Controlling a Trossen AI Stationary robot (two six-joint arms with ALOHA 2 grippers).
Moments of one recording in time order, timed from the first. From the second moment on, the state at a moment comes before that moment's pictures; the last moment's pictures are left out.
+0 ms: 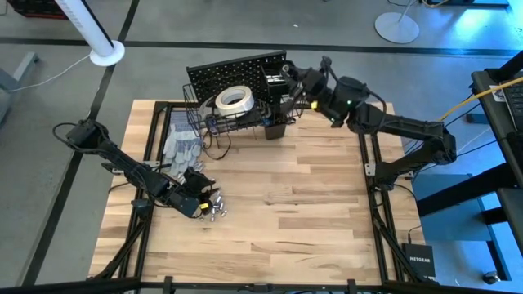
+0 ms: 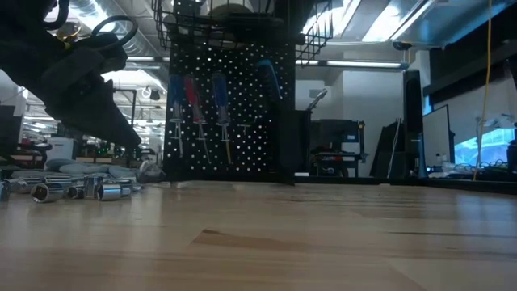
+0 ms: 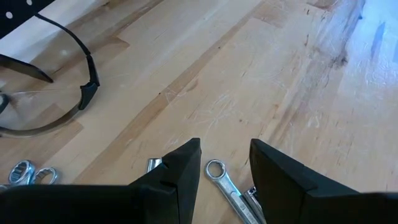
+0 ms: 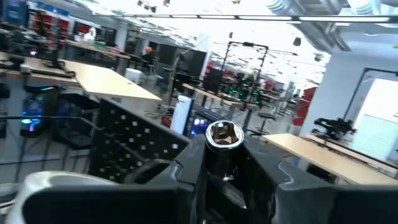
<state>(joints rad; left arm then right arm) -0.53 1.27 0.43 -0.12 -0.78 -0.89 -0.22 1.36 1.38 0.19 0.44 -0.35</state>
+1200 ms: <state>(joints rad) -0.52 1.27 0.43 -0.11 -0.78 -0.89 0.21 1.35 1.24 -0.29 0.26 -0.11</state>
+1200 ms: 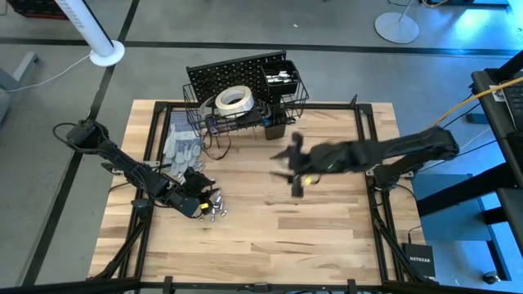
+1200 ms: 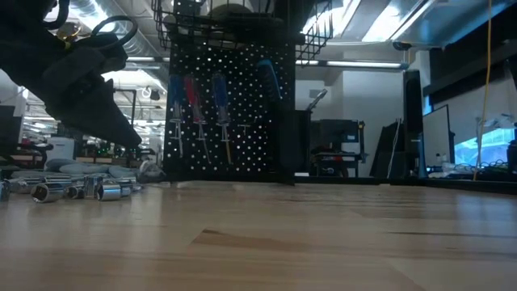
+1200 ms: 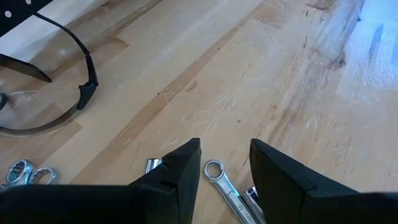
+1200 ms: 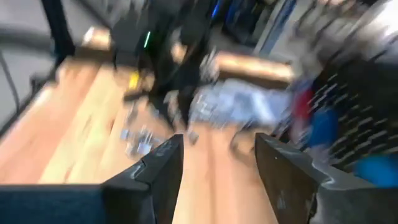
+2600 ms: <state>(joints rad) -0.57 1.27 0.43 -0.09 -0.75 -0.91 0.22 2.35 1.41 0.45 0.01 -0.11</state>
